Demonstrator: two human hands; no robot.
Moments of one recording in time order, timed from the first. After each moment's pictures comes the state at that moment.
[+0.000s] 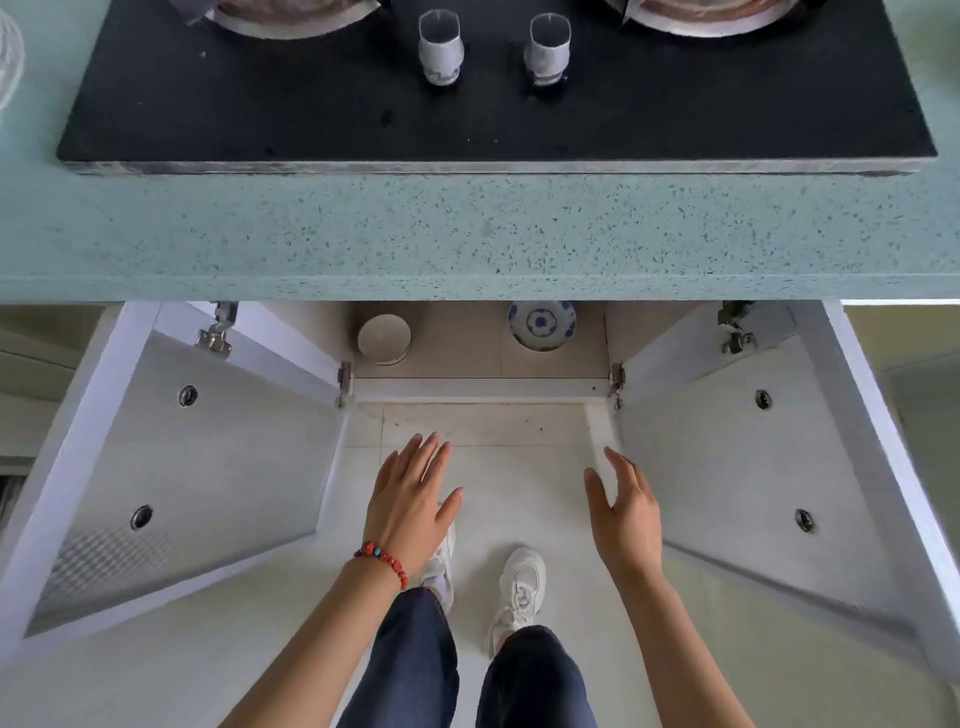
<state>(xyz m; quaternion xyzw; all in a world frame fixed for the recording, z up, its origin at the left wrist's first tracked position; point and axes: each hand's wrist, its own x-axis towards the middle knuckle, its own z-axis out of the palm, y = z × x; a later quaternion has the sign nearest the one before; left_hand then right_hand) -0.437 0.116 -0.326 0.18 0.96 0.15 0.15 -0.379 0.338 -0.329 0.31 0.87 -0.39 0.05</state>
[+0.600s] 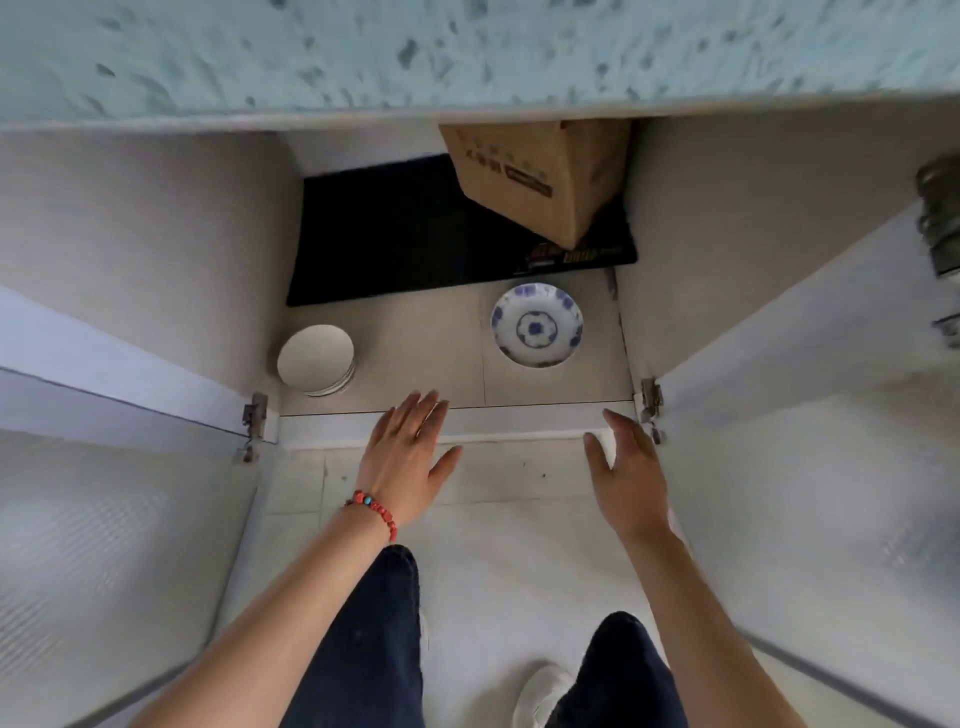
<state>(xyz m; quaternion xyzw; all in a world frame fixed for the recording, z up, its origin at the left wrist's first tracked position) -0.573 0.167 -0.590 0.23 0.95 0.14 0.12 -0.495 0.397 -0.598 0.24 0.91 -0.33 -0.02</state>
